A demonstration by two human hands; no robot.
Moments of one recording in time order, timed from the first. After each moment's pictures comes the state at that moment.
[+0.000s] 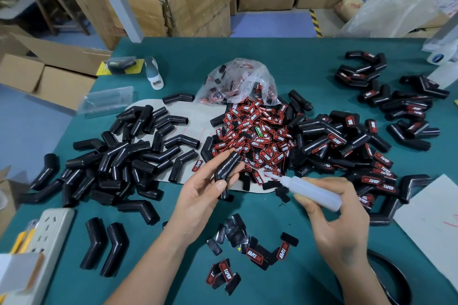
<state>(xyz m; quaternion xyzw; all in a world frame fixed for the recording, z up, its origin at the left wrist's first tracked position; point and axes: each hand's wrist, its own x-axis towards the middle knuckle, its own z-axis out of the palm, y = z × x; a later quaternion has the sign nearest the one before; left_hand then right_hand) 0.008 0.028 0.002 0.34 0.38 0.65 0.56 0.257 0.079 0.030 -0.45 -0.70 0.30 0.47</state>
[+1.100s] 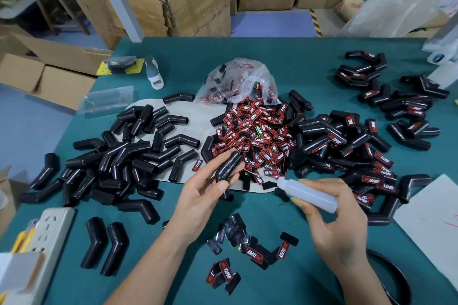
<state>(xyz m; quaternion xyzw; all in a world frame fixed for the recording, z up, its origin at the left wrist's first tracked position) 0.009 0.028 0.002 0.36 0.41 0.64 0.55 0.256 0.080 0.029 -0.43 -0.72 0.28 0.46</state>
